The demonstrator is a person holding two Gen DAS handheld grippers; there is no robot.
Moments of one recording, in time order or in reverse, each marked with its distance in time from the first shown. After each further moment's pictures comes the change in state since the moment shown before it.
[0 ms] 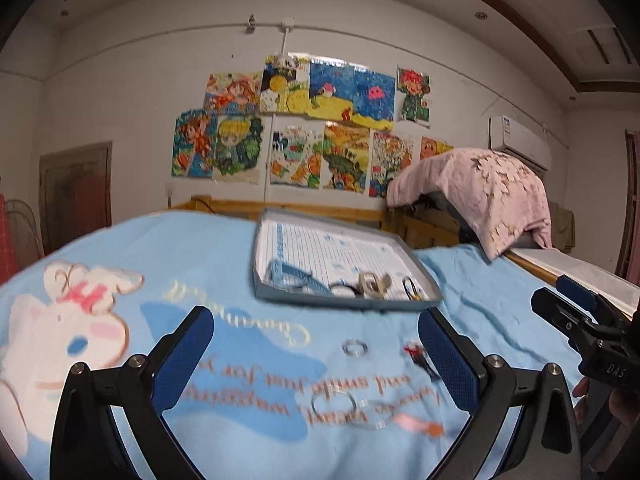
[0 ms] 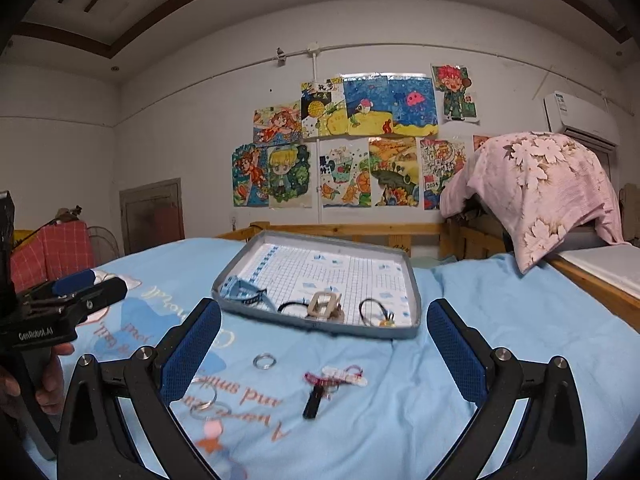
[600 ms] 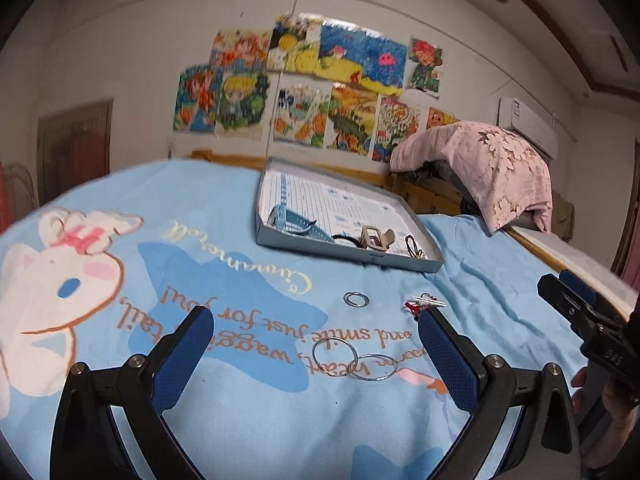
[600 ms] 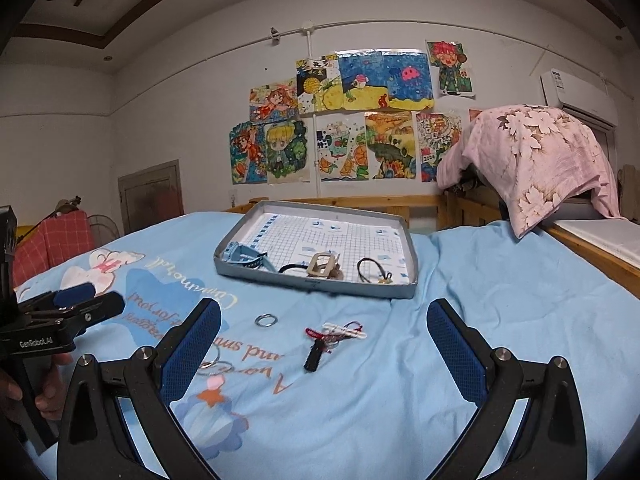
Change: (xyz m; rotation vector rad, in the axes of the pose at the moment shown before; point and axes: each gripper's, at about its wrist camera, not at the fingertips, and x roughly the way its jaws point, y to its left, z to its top) left arm 0.009 0.018 -0.017 -0.079 0.146 -0.018; right arm 0.000 -0.010 -0.014 0.023 0.072 -0.037
